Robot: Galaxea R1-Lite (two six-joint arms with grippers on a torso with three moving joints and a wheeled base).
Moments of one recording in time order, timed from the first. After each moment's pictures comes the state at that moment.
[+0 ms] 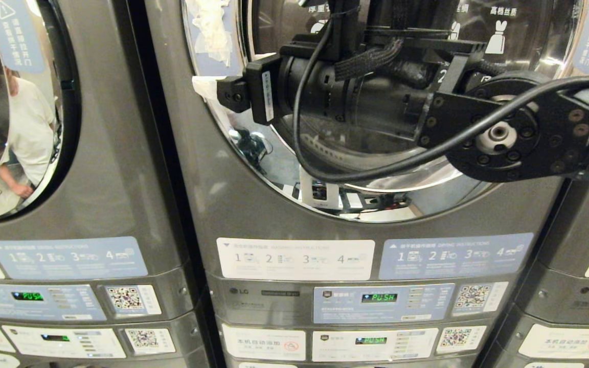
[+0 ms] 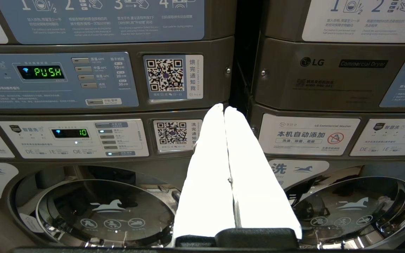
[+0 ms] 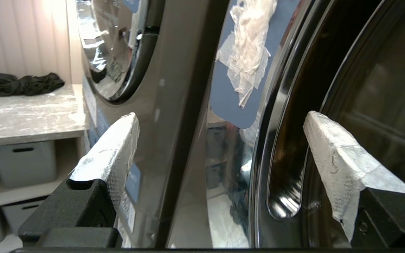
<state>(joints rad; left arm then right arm) -0.01 0.00 -0.05 0.11 0.00 0.02 0.81 2.02 -1.95 -0.23 0.18 -0.11</state>
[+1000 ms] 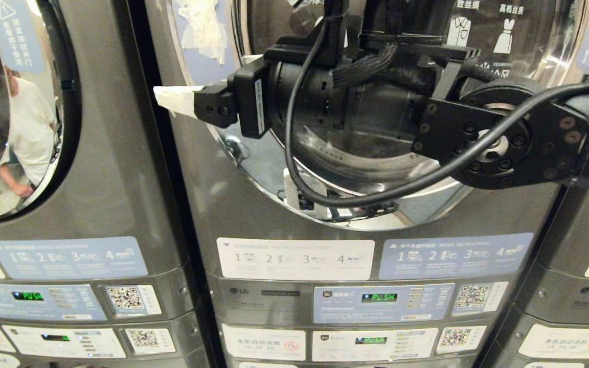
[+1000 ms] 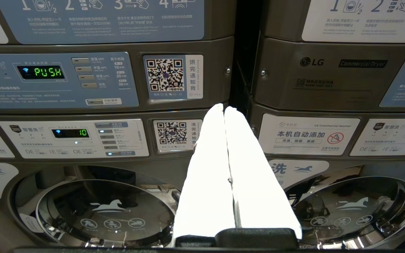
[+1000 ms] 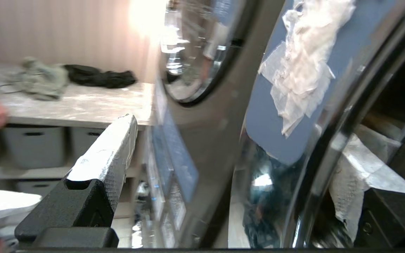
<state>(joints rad) -0.01 0.00 -0.05 0.11 0.00 0.02 0.82 2.01 -1.94 -0.25 0.44 -0.10</state>
